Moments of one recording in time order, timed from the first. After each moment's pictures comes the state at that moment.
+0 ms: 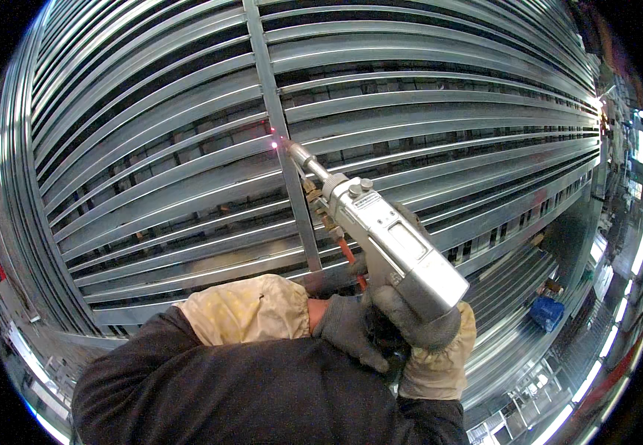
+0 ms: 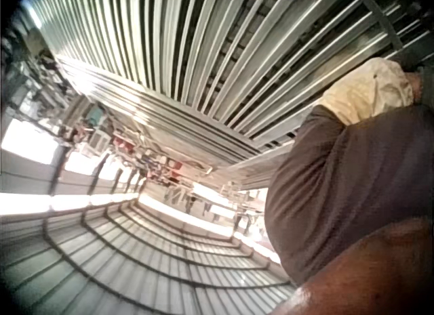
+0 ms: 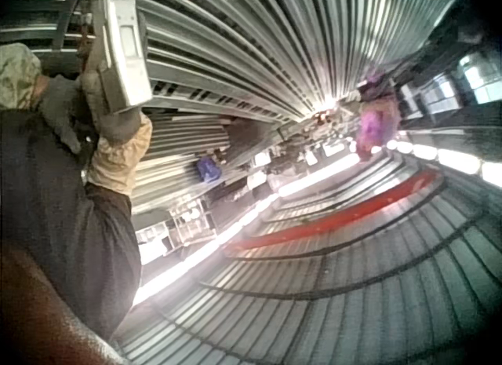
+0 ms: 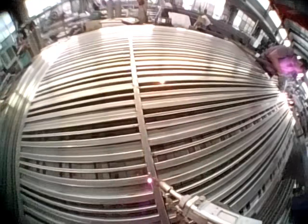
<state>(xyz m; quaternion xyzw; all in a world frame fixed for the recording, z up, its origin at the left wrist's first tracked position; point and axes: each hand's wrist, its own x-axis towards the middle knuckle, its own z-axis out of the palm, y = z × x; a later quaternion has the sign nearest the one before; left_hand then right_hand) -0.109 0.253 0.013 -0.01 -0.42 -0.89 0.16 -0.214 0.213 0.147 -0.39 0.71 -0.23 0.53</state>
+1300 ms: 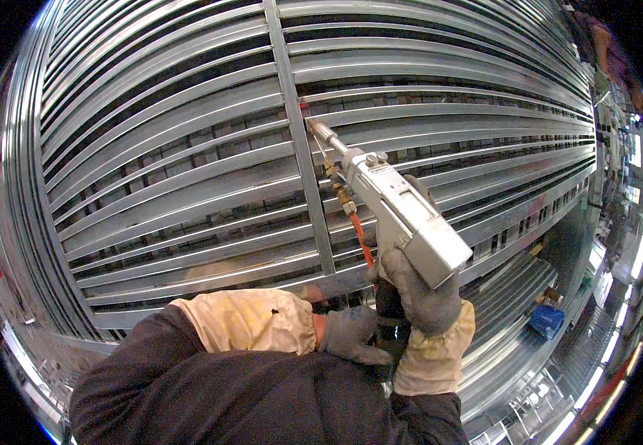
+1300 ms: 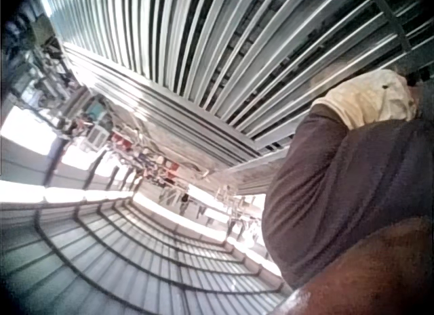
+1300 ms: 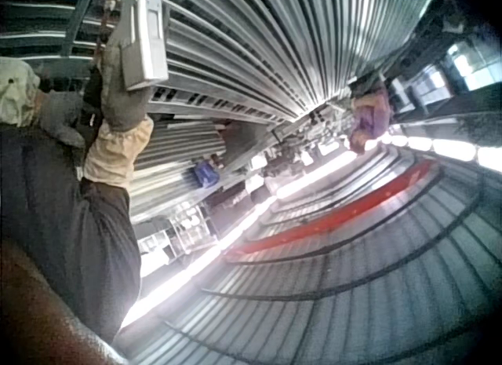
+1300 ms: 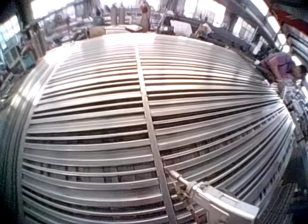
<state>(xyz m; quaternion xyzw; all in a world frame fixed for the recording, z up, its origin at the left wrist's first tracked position) -0.091 0.287 0.008 0.10 -0.47 -0.83 0.29 -0.186 0.188 0.130 -0.42 0.63 -0.28 0.59</state>
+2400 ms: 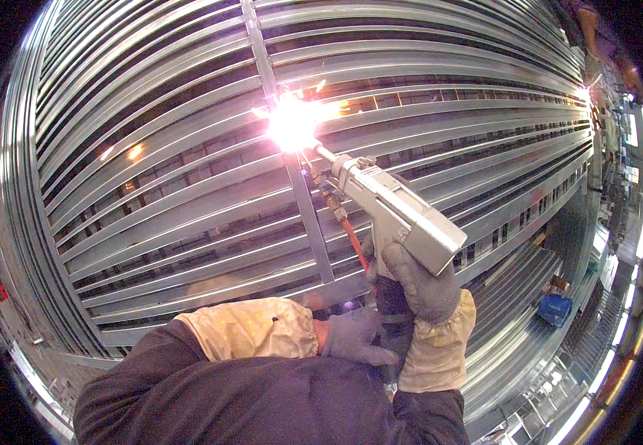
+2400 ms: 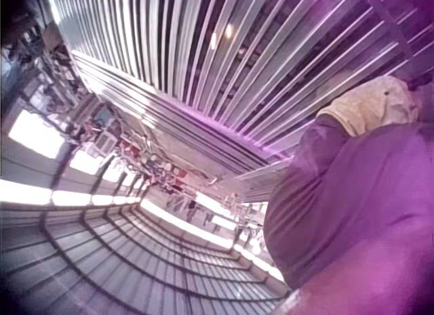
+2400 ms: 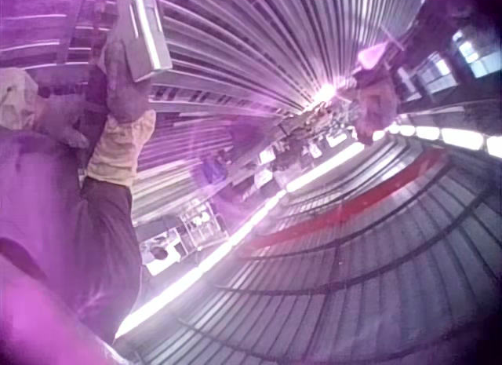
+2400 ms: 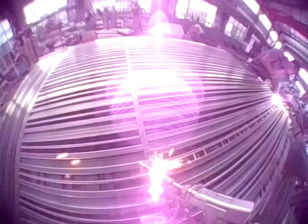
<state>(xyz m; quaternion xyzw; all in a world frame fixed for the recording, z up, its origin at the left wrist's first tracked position) -0.075 0.261 0.025 0.11 -0.48 -0.85 0.19 -0.191 0.176 0.116 -0.36 0.60 -0.31 0.65</state>
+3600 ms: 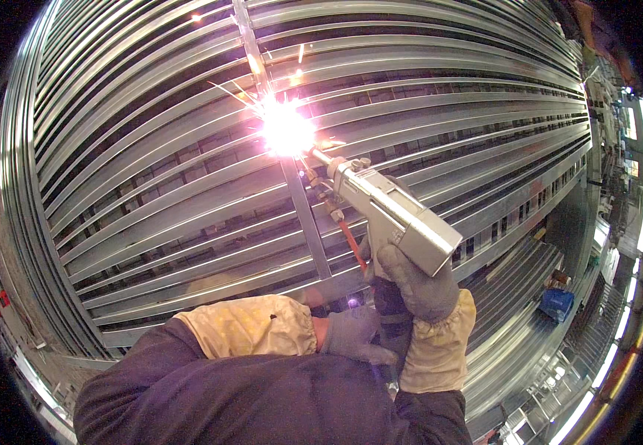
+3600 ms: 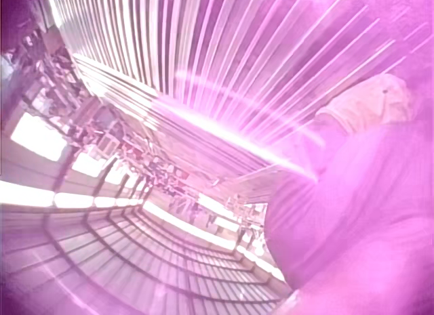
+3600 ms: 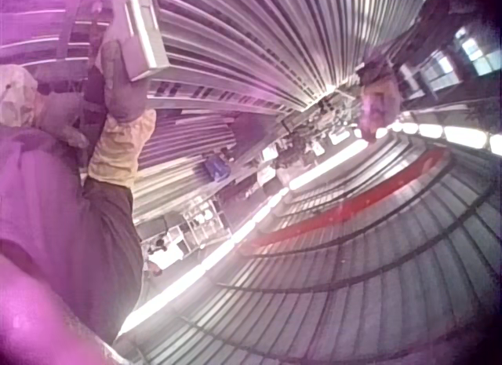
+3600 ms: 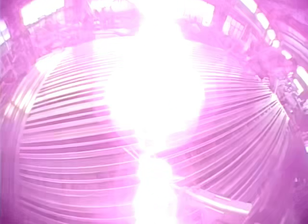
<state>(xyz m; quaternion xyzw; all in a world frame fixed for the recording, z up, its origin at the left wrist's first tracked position) -0.079 0.263 0.024 0.11 -0.54 -0.82 0.15 -0.197 0.183 0.116 -0.39 0.58 -0.31 0.64</state>
